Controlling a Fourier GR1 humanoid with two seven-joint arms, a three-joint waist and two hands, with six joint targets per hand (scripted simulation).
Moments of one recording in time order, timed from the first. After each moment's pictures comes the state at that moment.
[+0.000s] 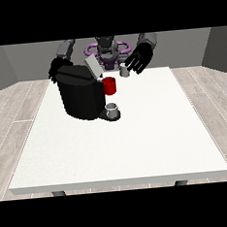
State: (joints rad) left arm -1.04 0.45 0.10 -0.66 -0.59 -0.12 -0.16; right arm -0.30 -0.03 -0.03 -1.32 -0.02 -0.14 -0.07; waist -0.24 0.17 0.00
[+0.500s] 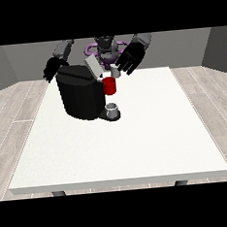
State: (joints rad) left arm -1.14 0.49 0.13 -0.64 -0.60 -0.14 -0.13; right arm -0.34 -0.05 -0.03 -1.36 -0.02 -0.13 -0.05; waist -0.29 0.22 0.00
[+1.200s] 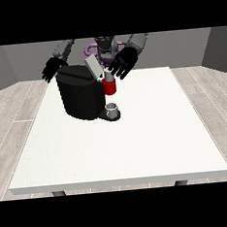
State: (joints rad) left arm -1.16 0.45 0.12 -0.62 -0.62 -0.13 -0.12; right arm -0.32 -0.04 -0.03 -1.39 -0.02 -0.14 -0.03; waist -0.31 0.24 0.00
